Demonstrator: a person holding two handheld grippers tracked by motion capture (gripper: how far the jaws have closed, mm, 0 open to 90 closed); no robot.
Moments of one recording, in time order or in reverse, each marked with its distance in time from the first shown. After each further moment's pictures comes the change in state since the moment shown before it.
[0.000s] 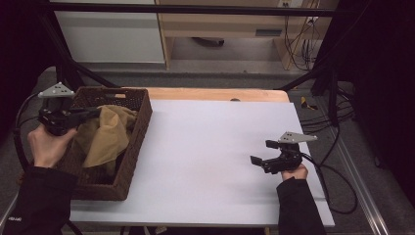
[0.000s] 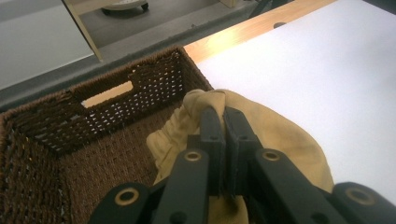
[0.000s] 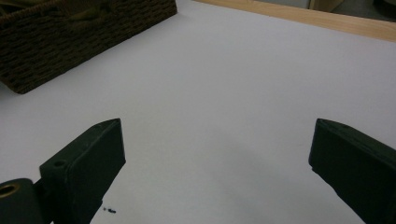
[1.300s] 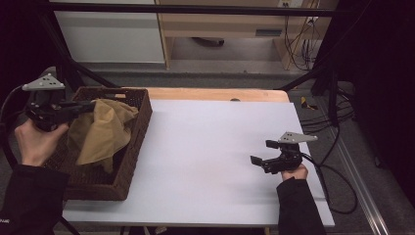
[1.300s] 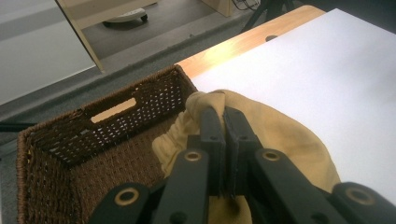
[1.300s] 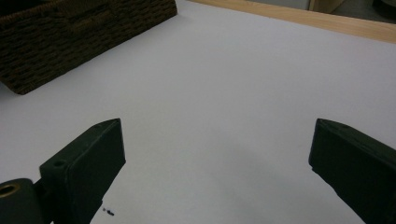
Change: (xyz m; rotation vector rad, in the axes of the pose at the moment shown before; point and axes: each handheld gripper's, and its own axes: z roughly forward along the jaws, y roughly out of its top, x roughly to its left) left arm -0.005 0.020 -0.026 -0.026 -0.002 0.028; right arm 0.000 0.000 0.000 -0.005 -0.001 0.000
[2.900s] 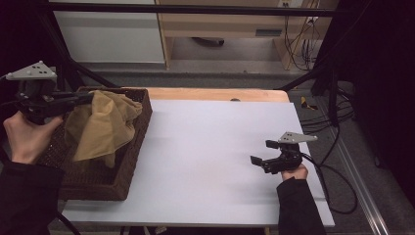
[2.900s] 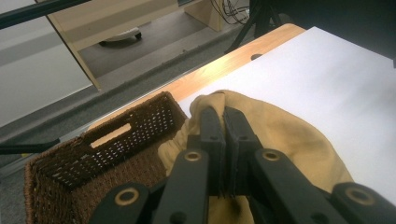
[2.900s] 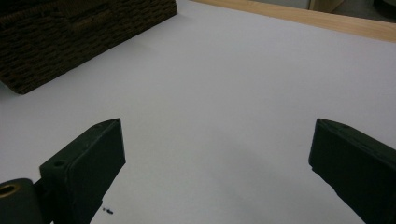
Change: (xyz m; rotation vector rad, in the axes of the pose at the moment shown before) left arm -0.016 0.030 -0.025 -0.047 -0.024 0.040; right arm 0.000 0.000 0.000 0.002 0.001 0.000
